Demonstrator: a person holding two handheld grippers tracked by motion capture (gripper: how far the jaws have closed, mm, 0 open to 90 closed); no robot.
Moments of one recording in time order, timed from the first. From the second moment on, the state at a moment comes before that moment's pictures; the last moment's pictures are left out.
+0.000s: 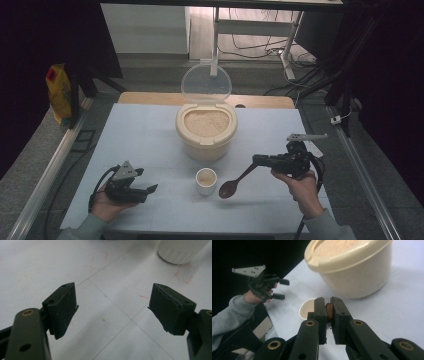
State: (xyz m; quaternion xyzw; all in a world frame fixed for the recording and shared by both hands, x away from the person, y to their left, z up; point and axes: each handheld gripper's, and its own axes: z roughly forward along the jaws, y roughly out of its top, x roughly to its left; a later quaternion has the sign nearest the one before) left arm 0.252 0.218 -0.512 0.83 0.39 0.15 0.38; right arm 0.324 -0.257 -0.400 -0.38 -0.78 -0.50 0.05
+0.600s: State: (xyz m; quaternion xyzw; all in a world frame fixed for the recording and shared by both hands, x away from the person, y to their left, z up) left arm 0.252 0.218 -0.513 0.83 0.39 0.15 0.38; right arm 0.331 -0.221 -0.436 -0.36 -0.81 -0.45 0.12
